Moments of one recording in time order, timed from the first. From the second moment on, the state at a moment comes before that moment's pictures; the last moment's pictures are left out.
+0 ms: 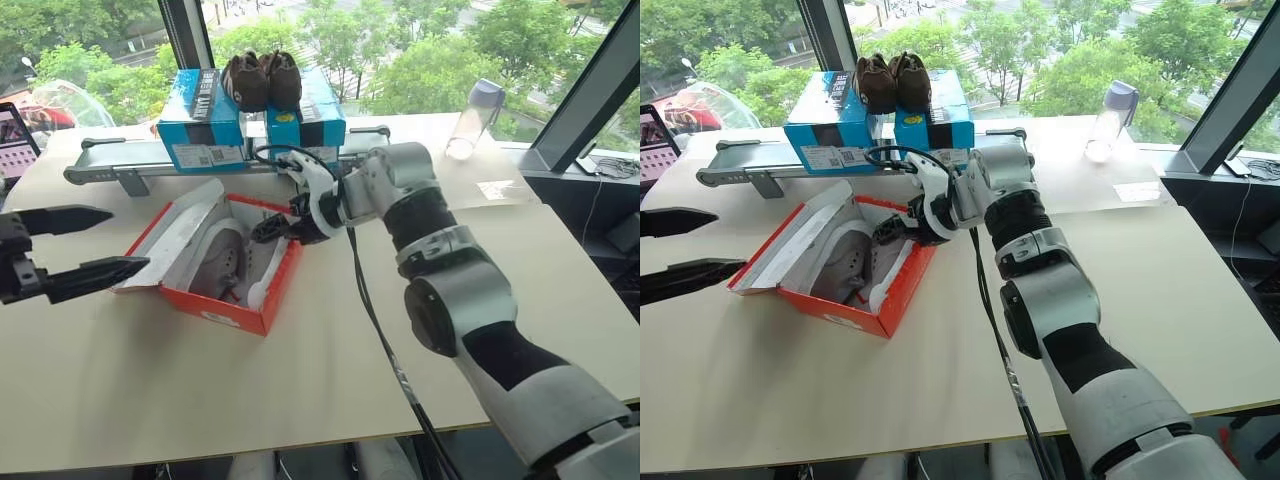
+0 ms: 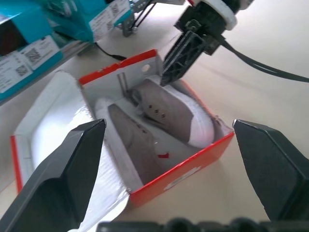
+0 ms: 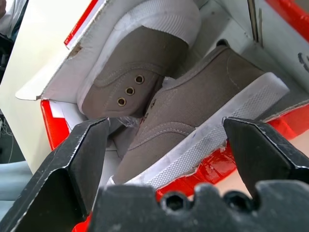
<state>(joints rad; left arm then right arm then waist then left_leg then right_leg) -0.03 1.23 0.93 -0.46 -0.90 1.08 -1.04 -1.47 -0.01 -0.02 0.91 0.29 1.26 0.60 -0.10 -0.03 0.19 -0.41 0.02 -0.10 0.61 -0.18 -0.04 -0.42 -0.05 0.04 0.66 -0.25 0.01</state>
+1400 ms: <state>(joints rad) -0.08 1.27 0.87 -0.42 -0.86 1.02 -1.07 -1.54 -0.07 -0.08 0.97 0.26 1.20 0.58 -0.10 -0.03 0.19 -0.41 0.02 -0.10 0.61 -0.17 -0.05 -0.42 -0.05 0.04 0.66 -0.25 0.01</state>
